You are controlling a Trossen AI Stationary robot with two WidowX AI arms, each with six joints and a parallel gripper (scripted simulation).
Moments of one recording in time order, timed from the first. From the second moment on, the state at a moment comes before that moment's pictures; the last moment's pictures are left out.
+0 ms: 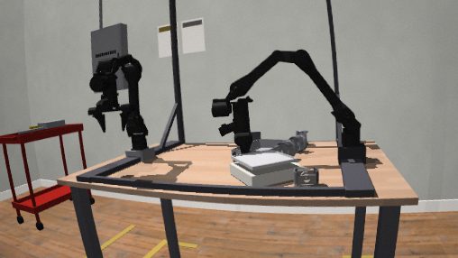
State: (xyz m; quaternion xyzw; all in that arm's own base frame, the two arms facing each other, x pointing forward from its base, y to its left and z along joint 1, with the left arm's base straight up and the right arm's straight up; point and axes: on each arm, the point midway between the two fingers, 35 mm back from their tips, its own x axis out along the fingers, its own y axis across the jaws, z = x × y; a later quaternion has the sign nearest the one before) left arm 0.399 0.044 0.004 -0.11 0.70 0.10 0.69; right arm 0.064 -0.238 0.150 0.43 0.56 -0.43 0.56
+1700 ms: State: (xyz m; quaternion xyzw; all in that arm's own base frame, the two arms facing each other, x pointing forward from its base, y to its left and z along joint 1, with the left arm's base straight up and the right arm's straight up) left arm 0.397 0.044 0.009 -0.11 0.71 0.11 0.69; right arm 0.064 -0.238 0.150 0.43 0.56 -0.43 0.56
